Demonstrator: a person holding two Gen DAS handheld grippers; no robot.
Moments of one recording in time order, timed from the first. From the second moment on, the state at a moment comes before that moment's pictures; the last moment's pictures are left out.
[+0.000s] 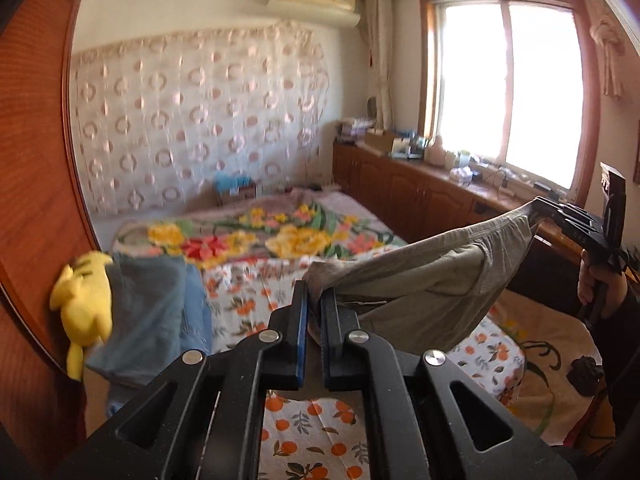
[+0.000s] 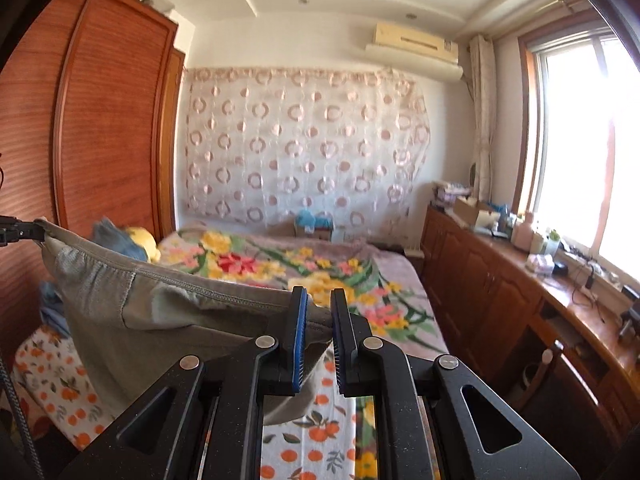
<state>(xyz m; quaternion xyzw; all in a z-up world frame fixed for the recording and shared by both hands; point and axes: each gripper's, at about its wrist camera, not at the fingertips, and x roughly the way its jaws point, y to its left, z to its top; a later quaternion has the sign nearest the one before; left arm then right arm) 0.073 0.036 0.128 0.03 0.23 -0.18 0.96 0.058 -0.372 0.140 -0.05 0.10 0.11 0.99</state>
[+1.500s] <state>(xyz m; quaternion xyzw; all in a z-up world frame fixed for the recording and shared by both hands) 0.181 0.023 -0.055 0.00 0.41 -0.14 0.90 0.207 -0.339 -0.031 -0.05 0.33 0.10 0.94</state>
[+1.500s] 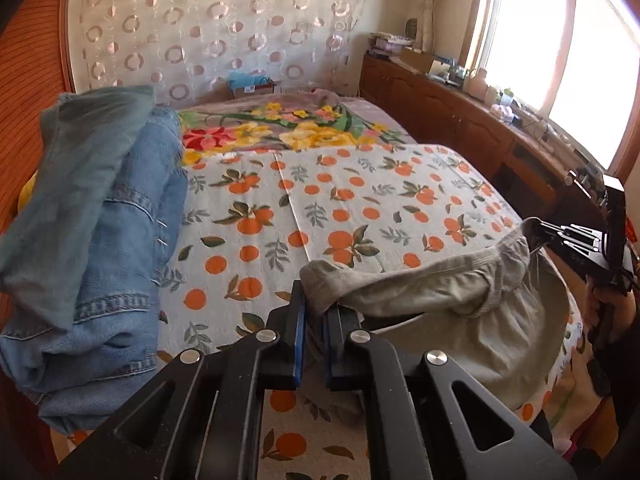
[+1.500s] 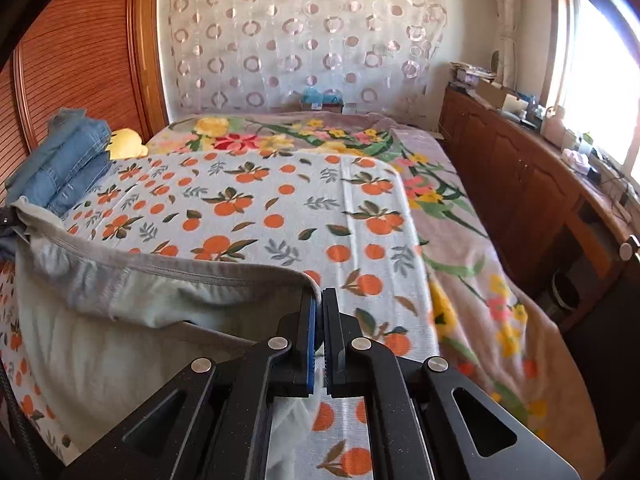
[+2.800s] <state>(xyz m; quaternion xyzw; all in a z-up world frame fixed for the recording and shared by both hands) 0.173 0.018 -0.069 -0.02 0.41 -0.16 0.90 0.255 -0.240 -0.023 -0.16 0.33 0.18 0.91</state>
